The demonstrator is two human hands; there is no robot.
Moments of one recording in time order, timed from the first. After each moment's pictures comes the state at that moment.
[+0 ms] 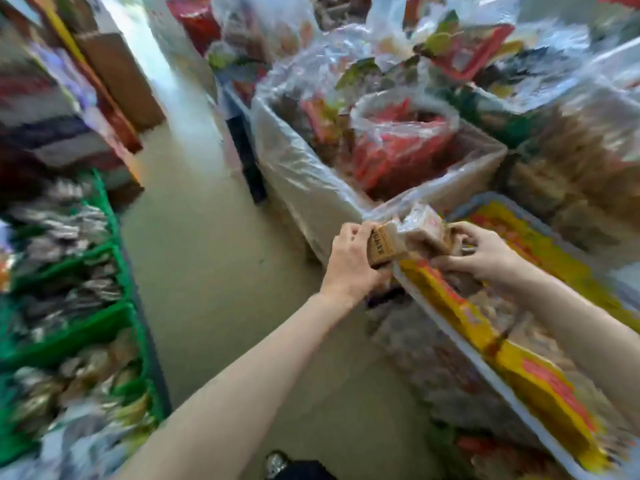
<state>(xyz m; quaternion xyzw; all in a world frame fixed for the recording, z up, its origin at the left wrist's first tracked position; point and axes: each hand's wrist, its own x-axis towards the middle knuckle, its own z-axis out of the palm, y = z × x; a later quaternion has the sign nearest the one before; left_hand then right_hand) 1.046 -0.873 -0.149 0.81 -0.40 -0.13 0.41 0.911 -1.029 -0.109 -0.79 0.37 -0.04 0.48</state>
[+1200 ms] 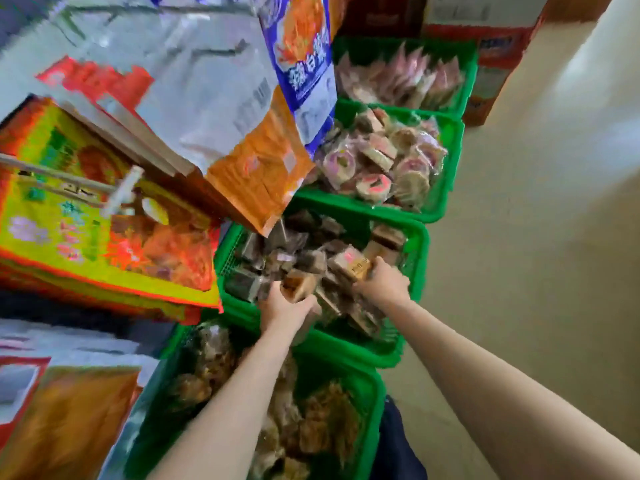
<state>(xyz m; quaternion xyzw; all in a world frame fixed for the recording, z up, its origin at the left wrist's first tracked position) 1.703 -0.267 -0.600 0.77 0.47 -0.12 0.42 1.782 -0.412 -0.615 -0.89 0.05 0.33 0.30</state>
